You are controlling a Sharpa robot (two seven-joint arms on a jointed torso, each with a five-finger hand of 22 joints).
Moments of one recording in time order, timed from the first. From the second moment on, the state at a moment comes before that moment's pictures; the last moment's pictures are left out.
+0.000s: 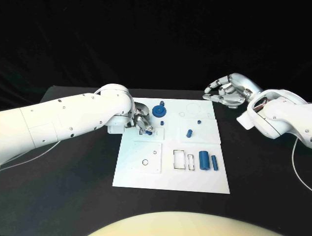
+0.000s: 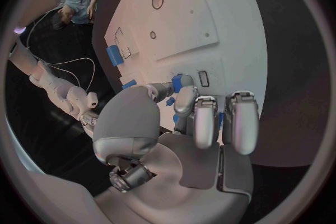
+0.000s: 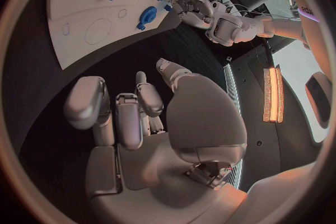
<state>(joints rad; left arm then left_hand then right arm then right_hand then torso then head) 1.31 -0.59 -0.09 1.35 -1.10 0.35 -0.53 1.03 -0.06 0.70 0.23 0.17 0.79 0.04 0.91 0.90 1.32 -0.04 1.30 1.14 1.47 -0.09 1.57 1.31 0.04 1.47 0.01 1.51 1.31 1.31 -0.90 -0.14 1.46 -0.88 -0.41 0.10 1.20 -0.17 0.38 0.15 0.20 0.90 0.13 0.21 0.60 1.38 0.04 1.15 1.20 1.47 -0.04 1.42 1.31 0.10 1.44 0.06 1.11 1.08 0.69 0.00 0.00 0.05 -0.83</state>
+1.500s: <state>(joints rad) 1.31 -0.58 -0.09 1.31 -1.08 0.35 -0.53 0.93 -0.09 0.77 0.15 0.17 0.82 0.03 0.91 0.89 1.32 -0.04 1.30 1.13 1.46 -0.09 1.57 1.31 0.04 1.47 0.01 1.51 1.31 1.31 -0.90 -0.14 1.46 -0.88 -0.41 0.10 1.20 -0.17 0.38 0.16 0.20 0.90 0.13 0.21 0.60 1.38 0.04 1.15 1.20 1.47 -0.04 1.42 1.31 0.10 1.43 0.07 1.11 1.08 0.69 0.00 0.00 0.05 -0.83</state>
